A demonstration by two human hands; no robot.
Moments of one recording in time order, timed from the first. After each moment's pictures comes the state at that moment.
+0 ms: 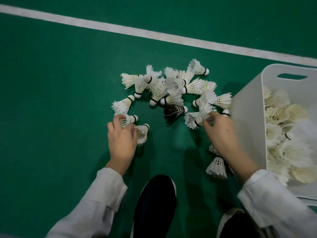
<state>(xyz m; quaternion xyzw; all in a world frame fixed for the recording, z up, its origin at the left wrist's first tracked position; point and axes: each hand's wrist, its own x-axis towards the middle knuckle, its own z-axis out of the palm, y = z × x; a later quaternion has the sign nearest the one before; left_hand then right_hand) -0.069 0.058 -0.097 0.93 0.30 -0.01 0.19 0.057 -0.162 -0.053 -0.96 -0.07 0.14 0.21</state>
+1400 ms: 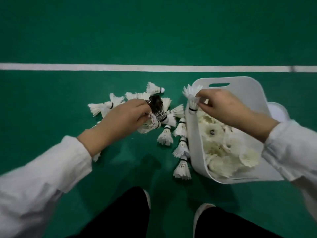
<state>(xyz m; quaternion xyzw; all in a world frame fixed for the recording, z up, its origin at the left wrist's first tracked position) 0.048 -0.013 0.049 0.96 -0.21 0.01 0.17 0.129 -0.276 0.076 -0.95 -0.29 0.09 0.11</state>
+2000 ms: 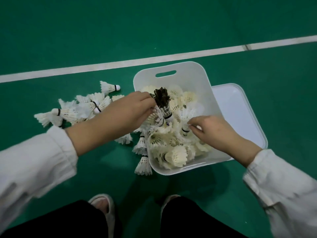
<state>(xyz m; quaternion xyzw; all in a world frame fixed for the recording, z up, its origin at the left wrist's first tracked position) 0.081 -0.177 0.075 0.93 -0.32 -0.02 0.16 0.073 -0.430 0.025 -0.96 -0.20 0.15 0.12</state>
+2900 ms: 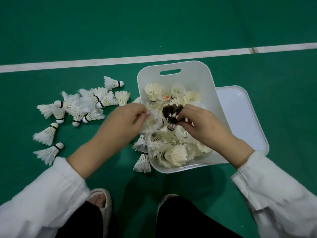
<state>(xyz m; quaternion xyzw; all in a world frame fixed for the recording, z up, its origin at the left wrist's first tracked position) 0.044 -0.178 0.060 0.95 -0.08 -0.06 0.31 0.076 -0.399 0.041 -0.93 -0.27 0.10 0.22</state>
